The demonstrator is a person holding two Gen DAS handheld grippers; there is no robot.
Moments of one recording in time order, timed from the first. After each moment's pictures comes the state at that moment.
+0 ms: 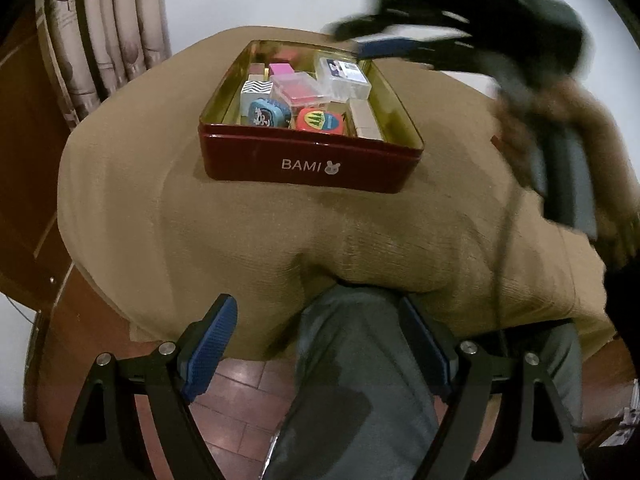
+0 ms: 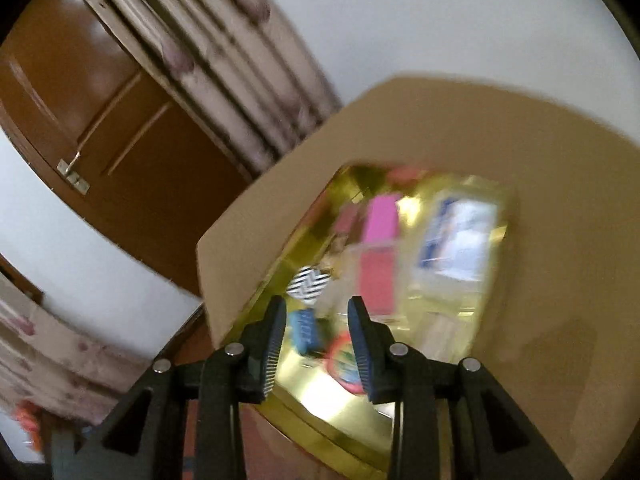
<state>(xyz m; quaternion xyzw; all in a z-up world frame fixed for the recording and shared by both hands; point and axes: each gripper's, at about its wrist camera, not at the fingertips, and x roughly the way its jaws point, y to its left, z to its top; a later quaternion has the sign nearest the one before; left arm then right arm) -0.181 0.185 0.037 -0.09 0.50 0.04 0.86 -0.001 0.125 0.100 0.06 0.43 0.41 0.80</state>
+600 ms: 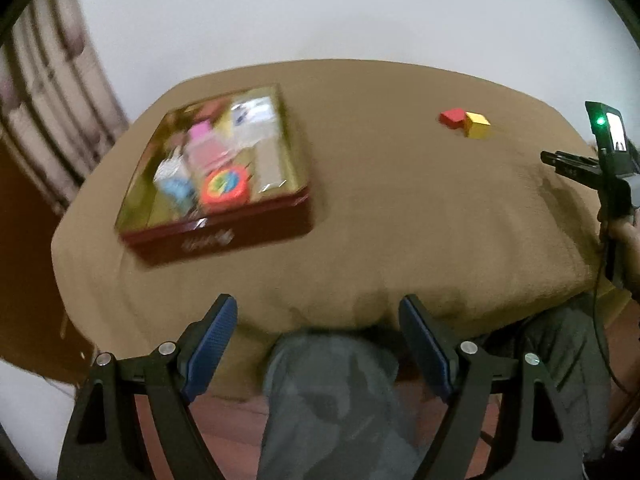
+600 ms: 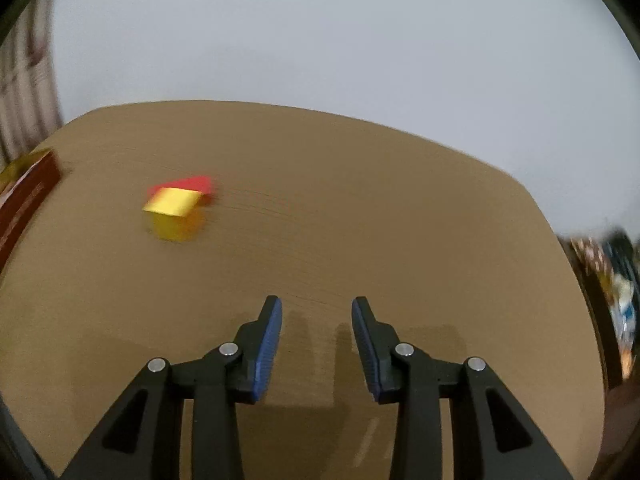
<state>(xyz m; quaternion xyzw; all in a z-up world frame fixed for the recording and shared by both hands) -0.144 0.087 0.053 0.05 0.48 0.00 0.88 -0.039 -0.249 0.011 -0.03 0.40 -0.02 0.92</state>
